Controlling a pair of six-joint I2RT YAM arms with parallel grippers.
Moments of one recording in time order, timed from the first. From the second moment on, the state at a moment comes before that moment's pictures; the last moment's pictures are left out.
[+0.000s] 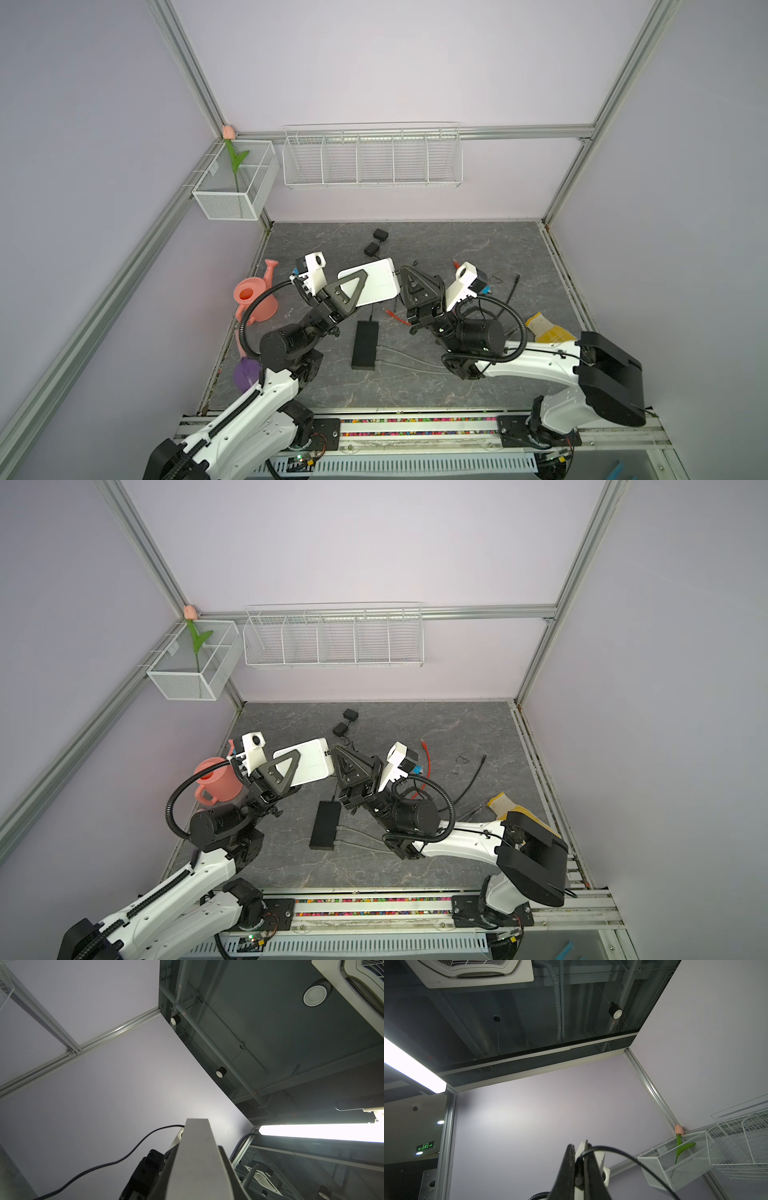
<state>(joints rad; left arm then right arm) -0.59 0.84 0.47 1.19 0.46 -1.48 1.16 1.54 0.85 1.58 0.08 0.49</state>
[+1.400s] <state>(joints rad) -0.56 0.78 0.47 1.06 0.45 -1.43 1.17 1.59 0.86 1.58 0.14 0.58</state>
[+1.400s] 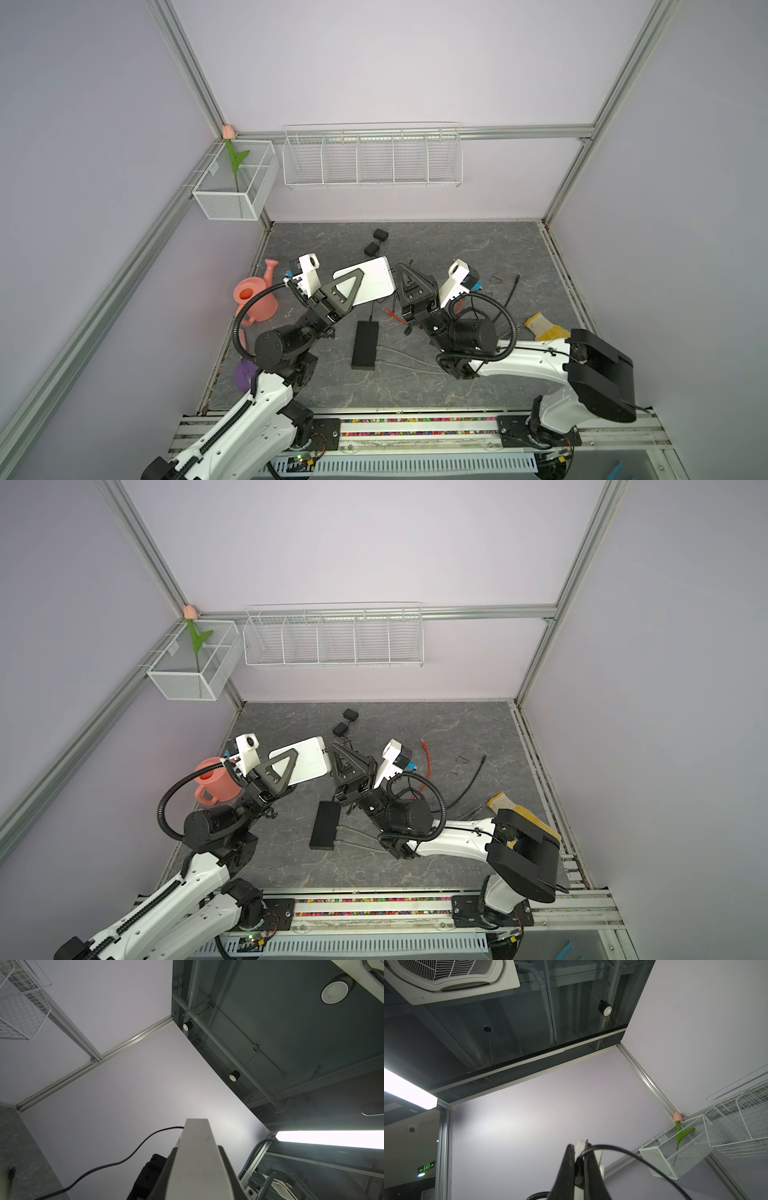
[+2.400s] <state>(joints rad) -0.55 0.81 0.47 1.09 0.46 -1.44 1.20 1.60 0.87 1.58 0.20 0.62</state>
